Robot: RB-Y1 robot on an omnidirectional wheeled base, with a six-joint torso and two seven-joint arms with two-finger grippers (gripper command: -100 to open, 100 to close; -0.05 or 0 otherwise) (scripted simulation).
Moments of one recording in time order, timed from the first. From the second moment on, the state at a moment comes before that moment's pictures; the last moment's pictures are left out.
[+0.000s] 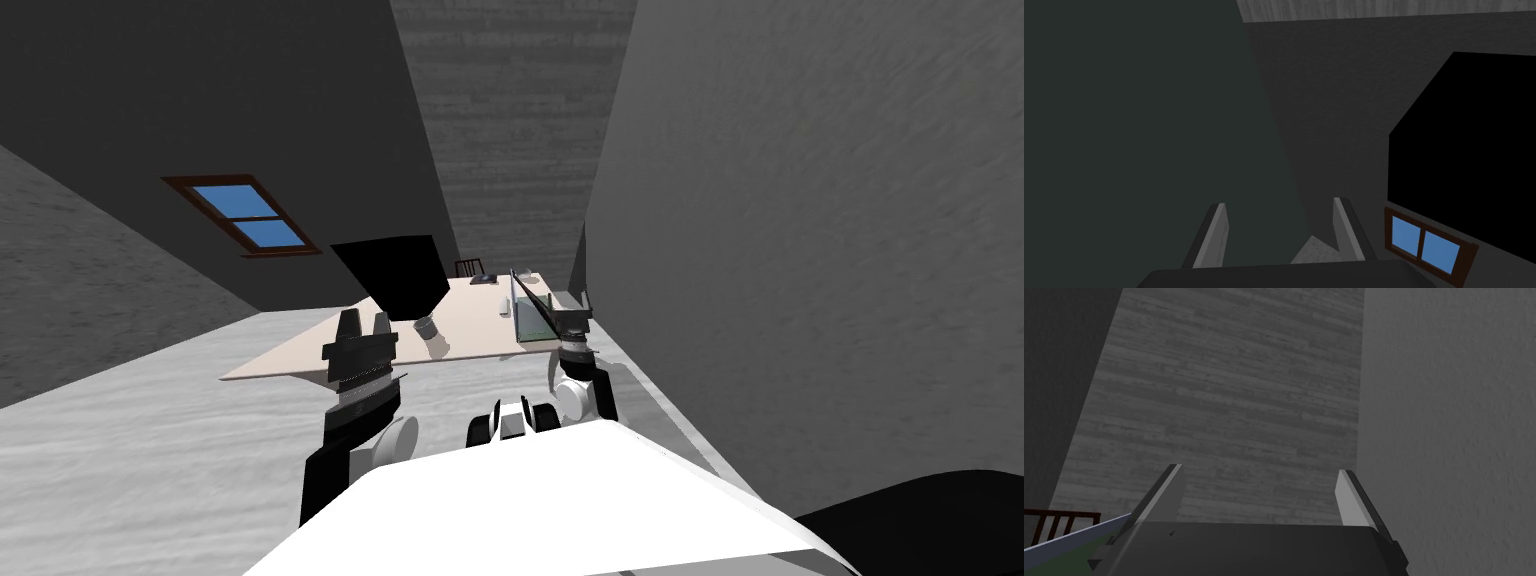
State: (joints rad) left arm 0.53 -0.04 0.02 -2.33 0.08 -0.52 -0.07; right arm 0.35 -0.14 0.31 -2.09 -0.53 -0.67 -0.79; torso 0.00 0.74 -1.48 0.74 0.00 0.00
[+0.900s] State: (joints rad) left arm 0.53 -0.04 0.02 -2.33 0.08 -0.52 -0.07; right arm 0.30 -0.13 0.40 -2.00 -0.66 -0.67 -0.99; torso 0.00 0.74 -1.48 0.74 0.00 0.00
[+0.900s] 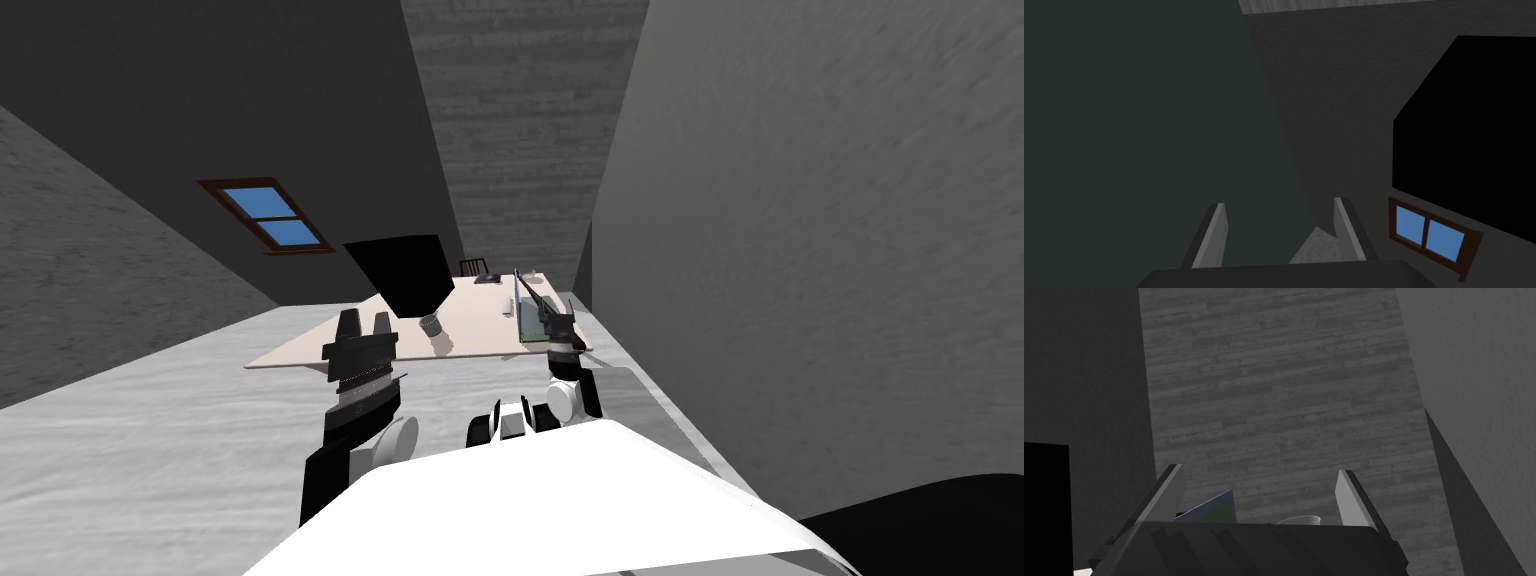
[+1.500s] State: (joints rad) left arm 0.53 -0.04 0.02 -2.33 0.08 -0.52 -0.07; right arm 0.26 -0.12 0.47 -1.92 -0.77 -0.67 -1.13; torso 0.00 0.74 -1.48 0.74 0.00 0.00
